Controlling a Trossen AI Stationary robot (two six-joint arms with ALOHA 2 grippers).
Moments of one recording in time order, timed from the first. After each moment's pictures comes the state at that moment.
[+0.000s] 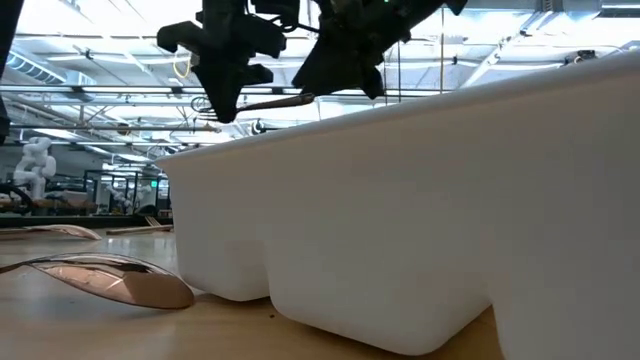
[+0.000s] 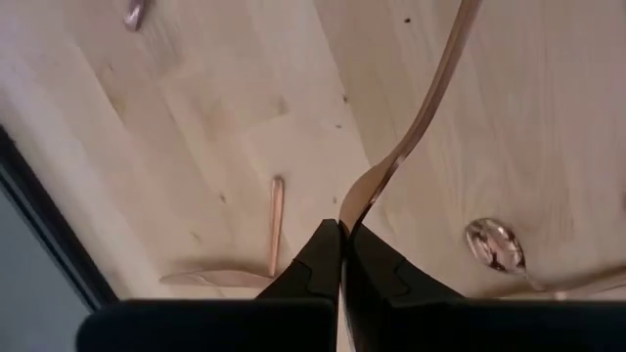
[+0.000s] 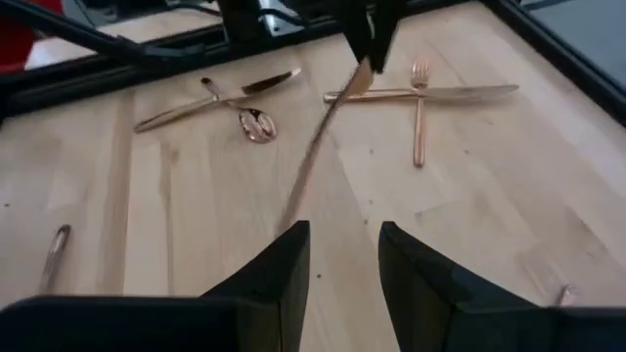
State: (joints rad) left arm 0.17 1.69 1.56 -1.35 -0.07 0.54; right arm 0.04 1.69 1.27 -0.18 0.19 0.30
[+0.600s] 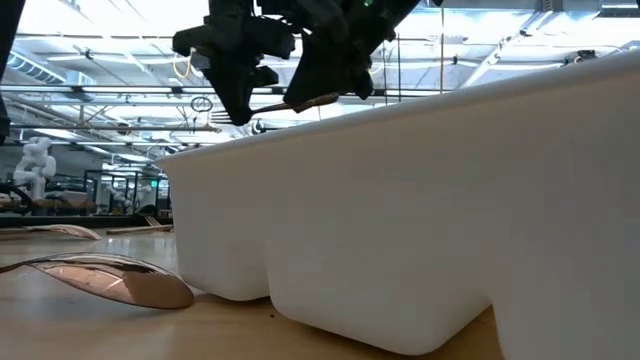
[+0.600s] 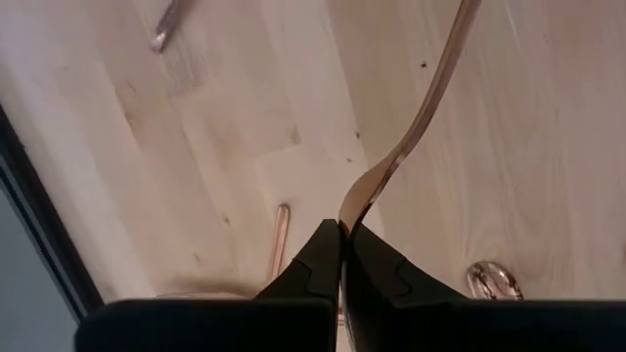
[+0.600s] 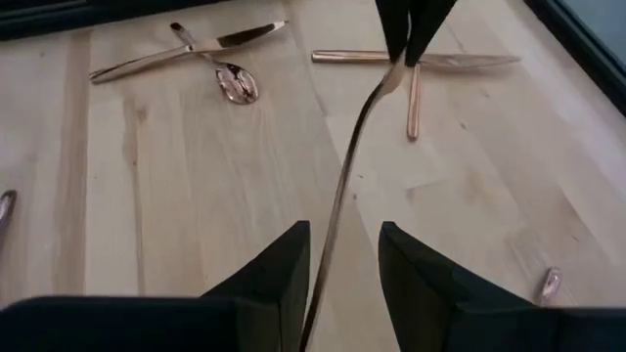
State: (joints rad) left arm 0.17 1.70 1.55 -1.27 -0.06 0.48; right arm 0.06 1.82 1.44 -0.39 0.23 0.29
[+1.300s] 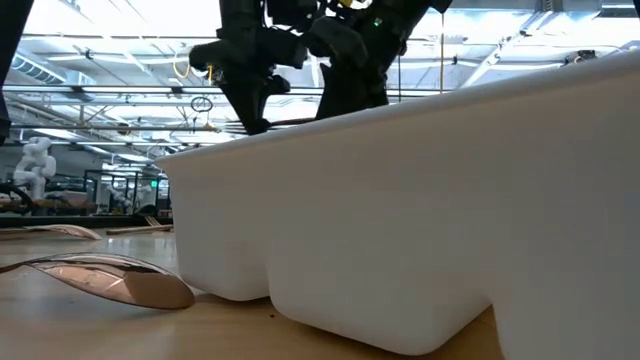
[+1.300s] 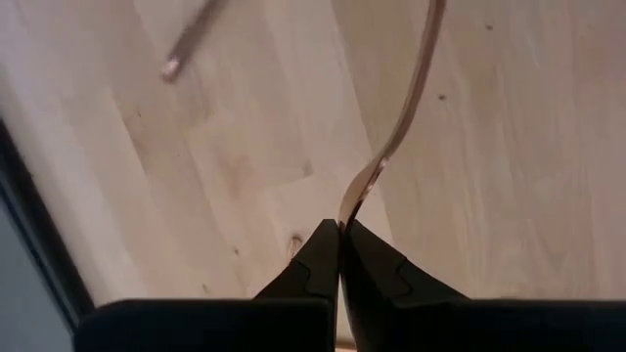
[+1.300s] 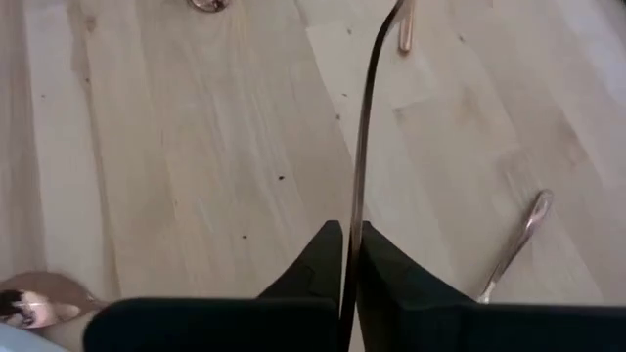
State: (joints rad) left arm 0.17 1.74 1.55 -1.18 -0.07 0.50; right arm 0.04 1.83 1.44 -0.54 0.20 0.31
